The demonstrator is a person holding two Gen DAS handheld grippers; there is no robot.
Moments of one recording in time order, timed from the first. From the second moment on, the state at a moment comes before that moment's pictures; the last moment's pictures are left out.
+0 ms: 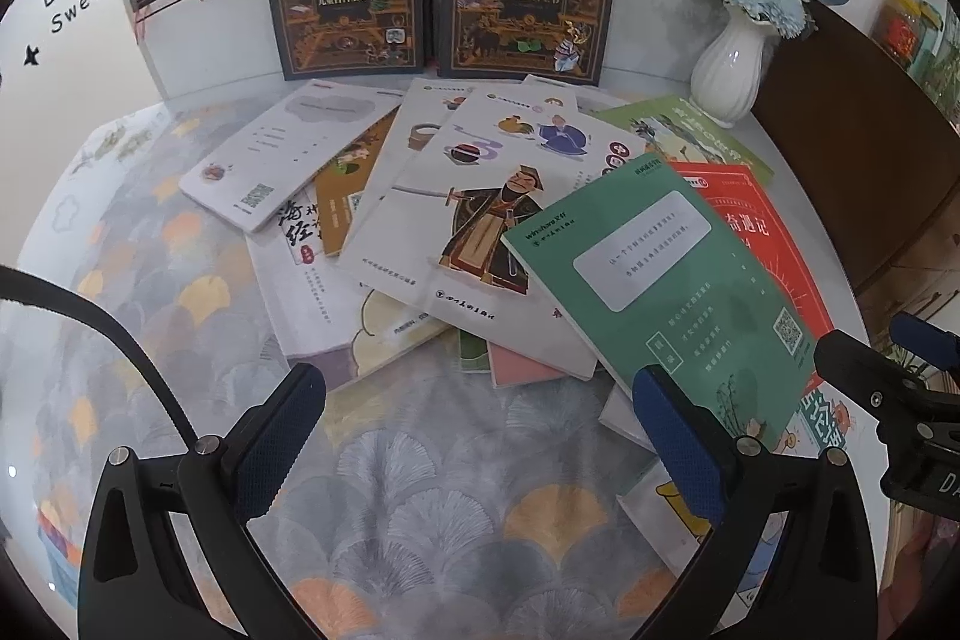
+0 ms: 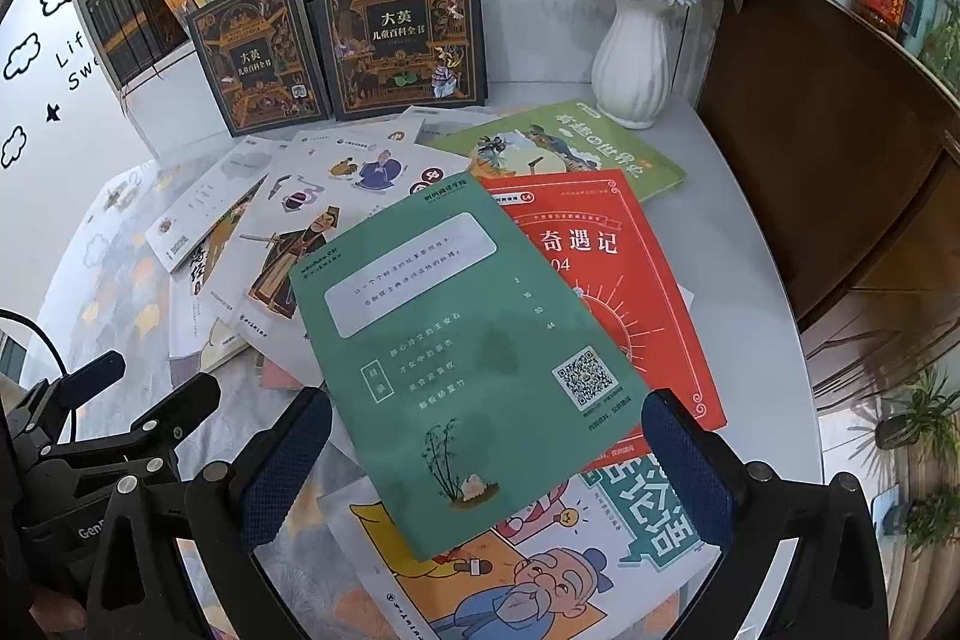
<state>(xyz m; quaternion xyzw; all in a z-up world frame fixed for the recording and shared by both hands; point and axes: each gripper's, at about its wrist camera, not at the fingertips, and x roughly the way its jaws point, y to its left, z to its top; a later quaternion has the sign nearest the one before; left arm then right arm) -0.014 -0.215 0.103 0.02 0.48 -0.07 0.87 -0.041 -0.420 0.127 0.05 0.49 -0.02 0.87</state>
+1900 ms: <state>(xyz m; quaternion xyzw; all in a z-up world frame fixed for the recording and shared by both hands) 0.002 -0.186 0.032 -0.06 0.57 -0.12 0.81 0.000 -0.401 0.040 0.18 0.61 0.18 0.75</state>
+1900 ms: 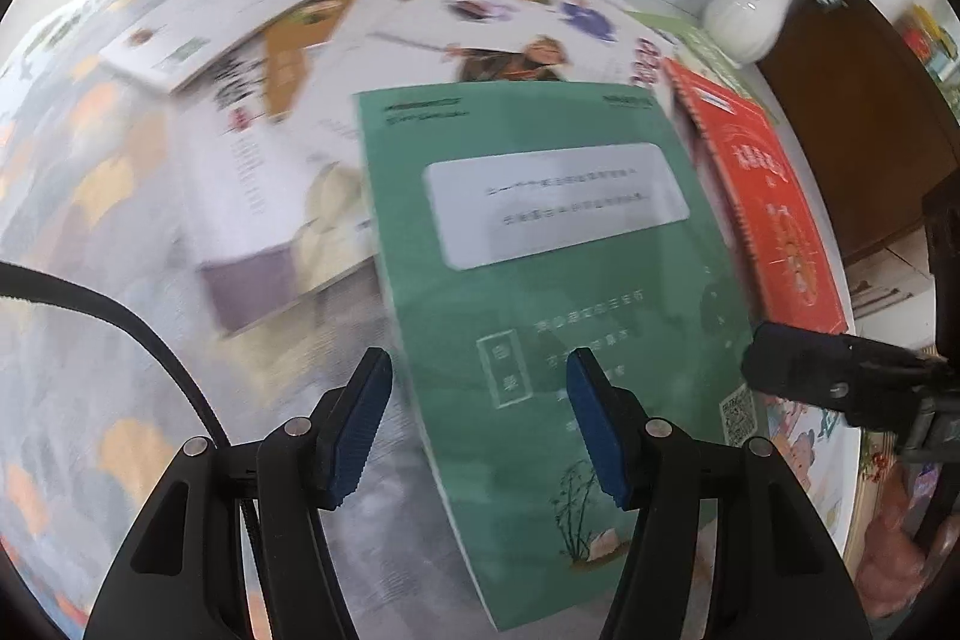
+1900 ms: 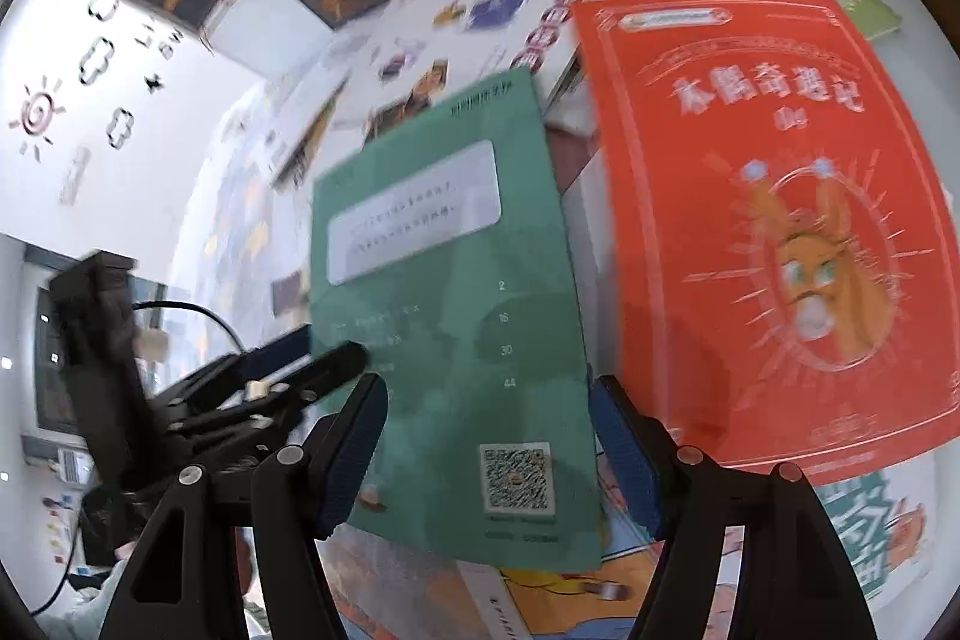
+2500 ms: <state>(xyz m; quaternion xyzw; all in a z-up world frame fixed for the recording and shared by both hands) -0.041 -0.075 0.047 -0.12 0.58 -0.12 0.80 -0.009 -0.298 0.116 0.16 0.56 0.26 0.77</state>
